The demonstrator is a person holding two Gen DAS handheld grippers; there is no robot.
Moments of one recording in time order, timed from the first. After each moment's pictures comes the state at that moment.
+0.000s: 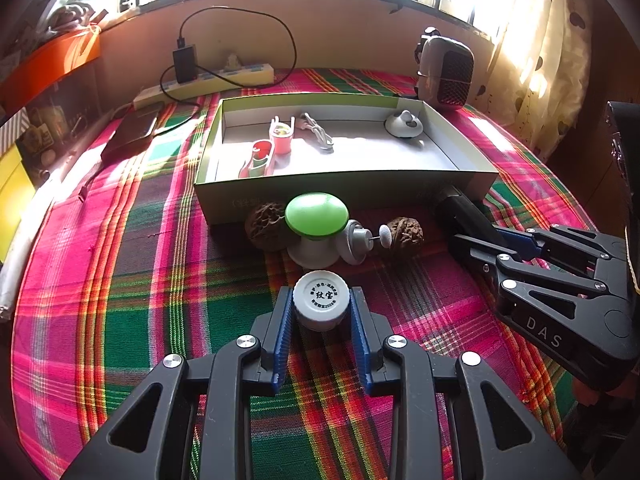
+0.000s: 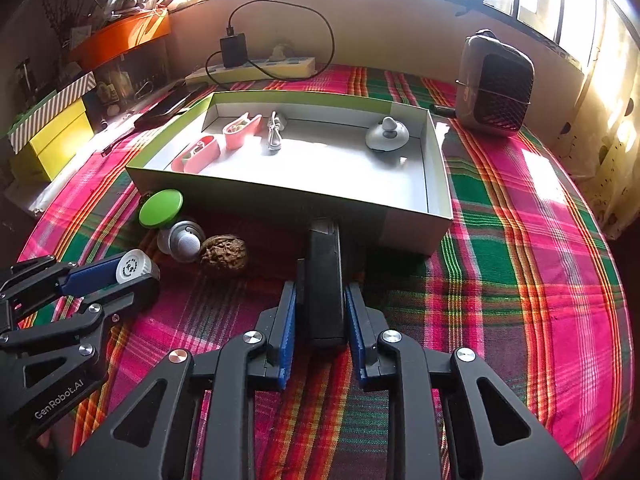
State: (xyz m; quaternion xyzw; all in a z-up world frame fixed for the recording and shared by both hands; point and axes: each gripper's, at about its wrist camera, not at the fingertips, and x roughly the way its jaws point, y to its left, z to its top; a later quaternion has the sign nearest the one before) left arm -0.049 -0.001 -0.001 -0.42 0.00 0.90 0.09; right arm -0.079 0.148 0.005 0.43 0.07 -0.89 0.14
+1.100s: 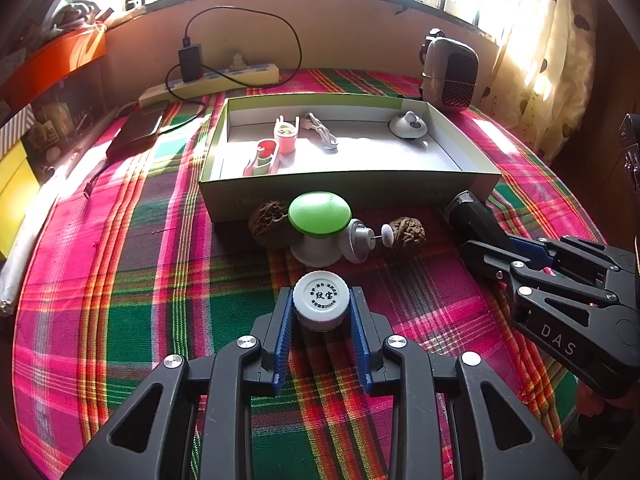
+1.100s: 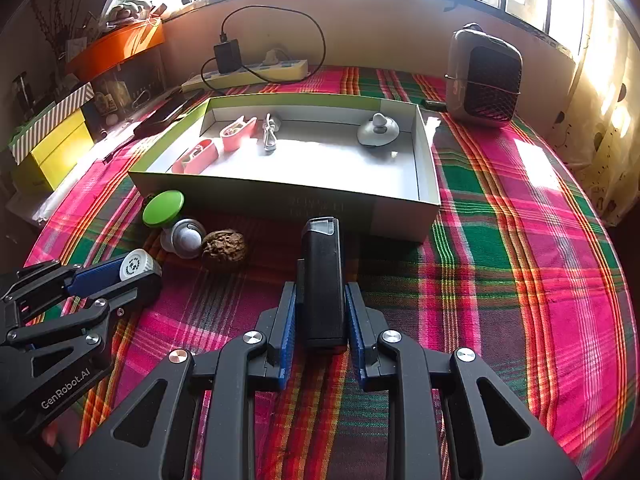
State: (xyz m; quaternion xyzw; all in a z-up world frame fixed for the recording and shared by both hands) left arm -0.047 -0.003 0.000 -0.42 -0.01 0.90 0.08; right arm -0.071 0.155 0.008 0.42 0.05 -0.90 0.13
